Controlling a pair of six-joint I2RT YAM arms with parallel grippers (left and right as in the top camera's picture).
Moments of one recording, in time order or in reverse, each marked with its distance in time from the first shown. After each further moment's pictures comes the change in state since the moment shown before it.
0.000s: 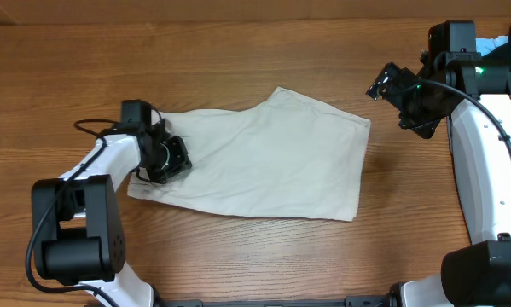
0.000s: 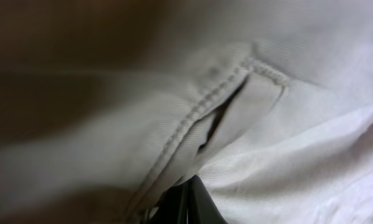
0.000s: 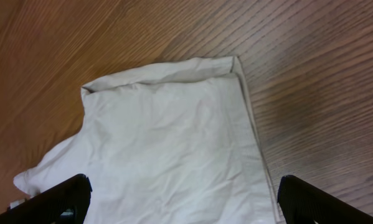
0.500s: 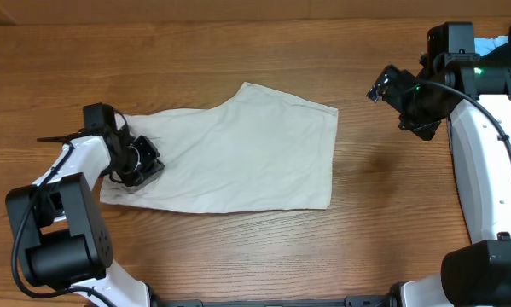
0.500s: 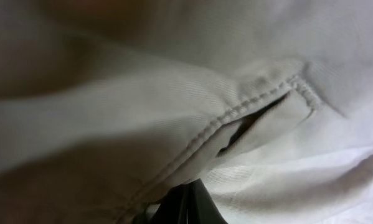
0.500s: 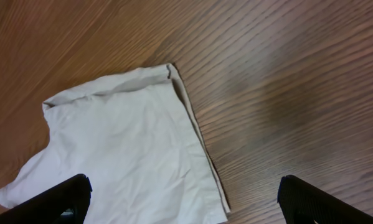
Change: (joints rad) left arm 0.175 0.004 0.019 -0.069 -0.029 -0.107; right arm 0.000 0.000 -0.015 0.000 0.013 -0.001
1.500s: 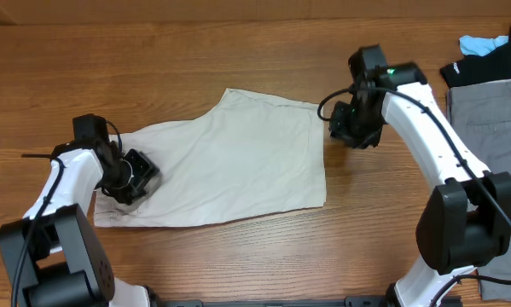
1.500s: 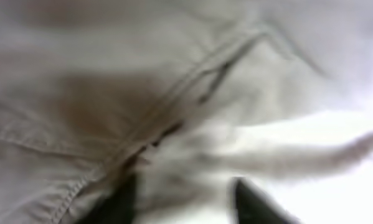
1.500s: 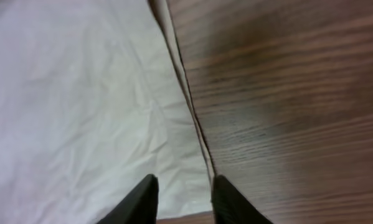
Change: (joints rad) left arm 0.027 -0.174 -0.065 -0.151 -0.060 -0.044; right arm 0.216 0.208 -0.107 0.039 -0.001 -0.080
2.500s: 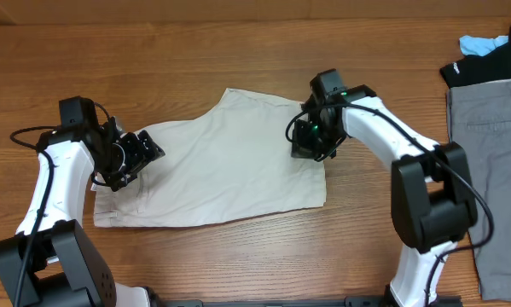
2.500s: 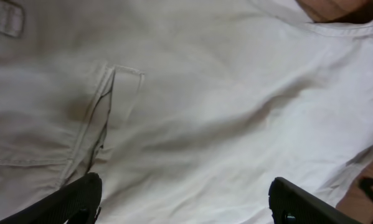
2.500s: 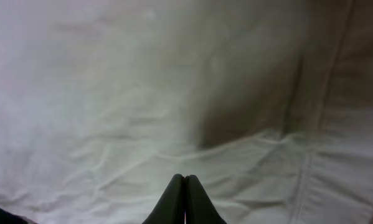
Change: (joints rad) left arm 0.000 -0.050 0.132 -0.091 0.071 0.224; right arm 0.122 0.164 -0.124 0.299 -0.264 -0.076
